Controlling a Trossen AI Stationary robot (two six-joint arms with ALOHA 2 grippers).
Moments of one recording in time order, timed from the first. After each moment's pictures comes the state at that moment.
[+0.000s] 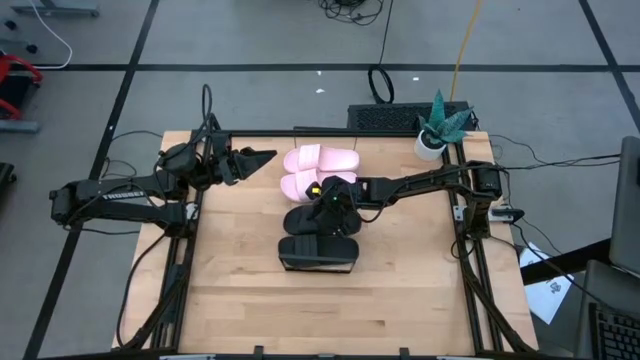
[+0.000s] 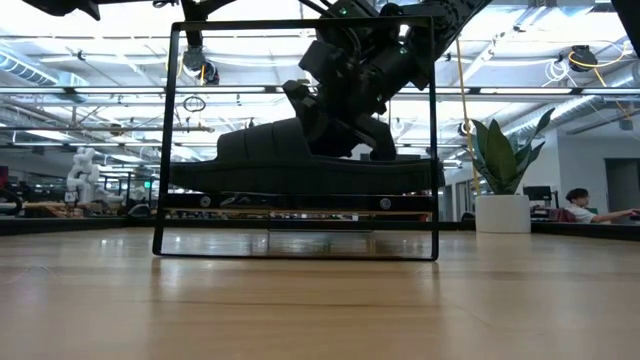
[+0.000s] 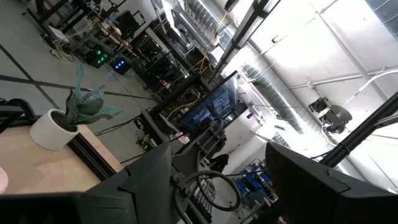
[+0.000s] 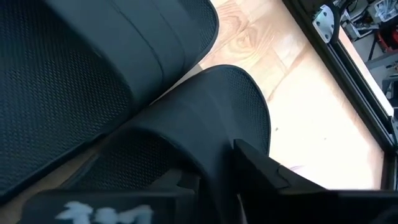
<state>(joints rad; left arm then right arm) 0.24 0.85 0.63 0.49 0.08 -0.89 -0.08 1.87 1.19 -0.03 -0.19 -0.92</state>
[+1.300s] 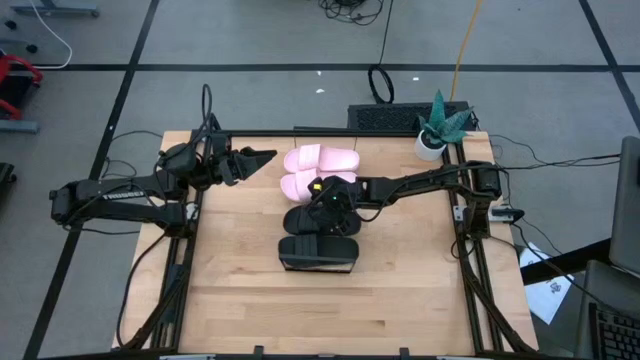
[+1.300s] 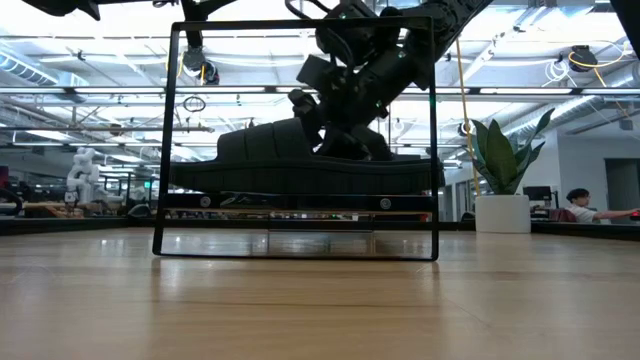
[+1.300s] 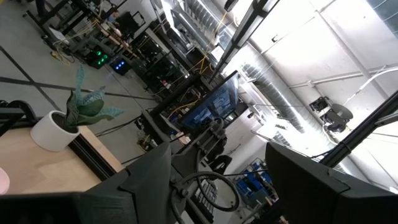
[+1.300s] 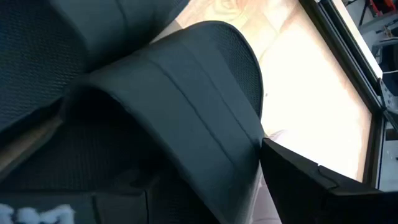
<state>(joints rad) 0.24 0.85 0.63 0.49 0.08 -0.88 -0.08 1.88 1.19 -0.05 -0.07 -0.88</state>
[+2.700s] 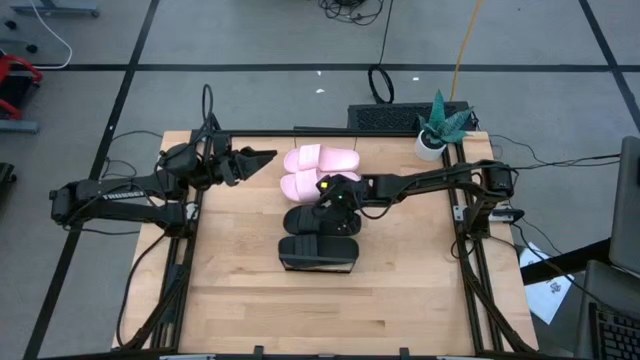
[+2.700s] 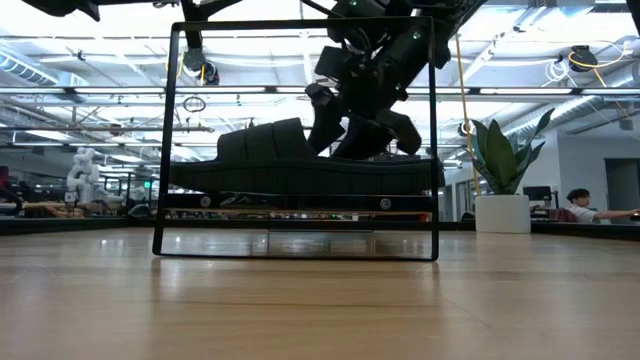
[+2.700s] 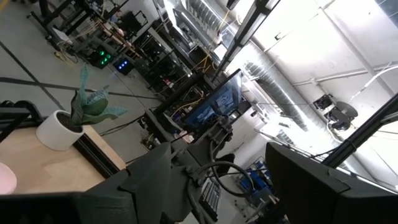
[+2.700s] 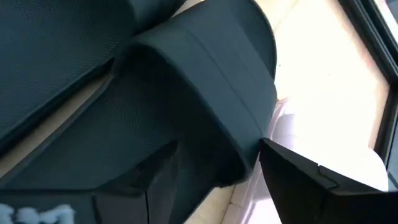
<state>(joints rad) 0.24 0.85 0.63 0.48 0.08 -0.87 -0.08 1.79 1.19 -0.24 -0.03 -0.85</state>
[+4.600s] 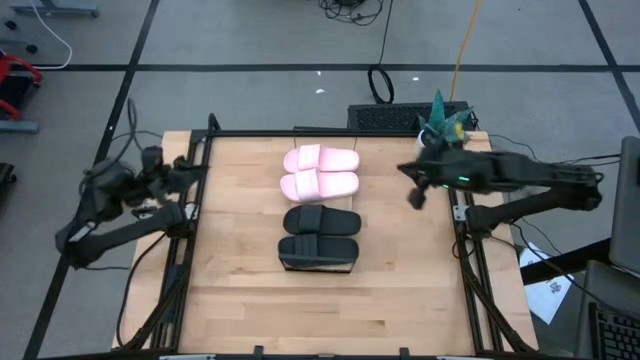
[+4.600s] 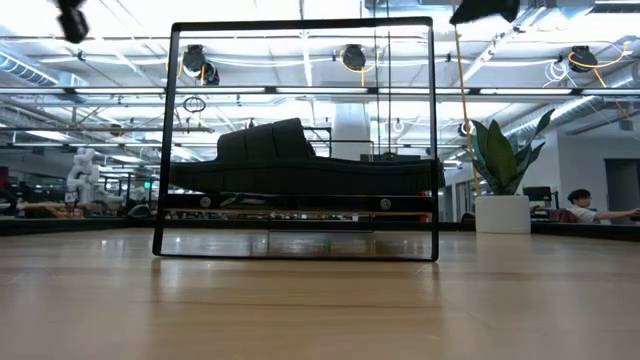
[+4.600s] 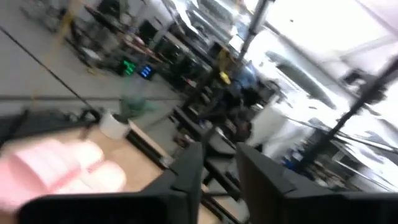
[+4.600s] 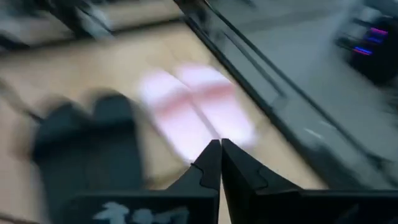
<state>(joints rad) 0.45 0.12 0.63 -0.35 0.23 -0.74 0.01 0.95 1.15 -0.84 0.45 0.22</state>
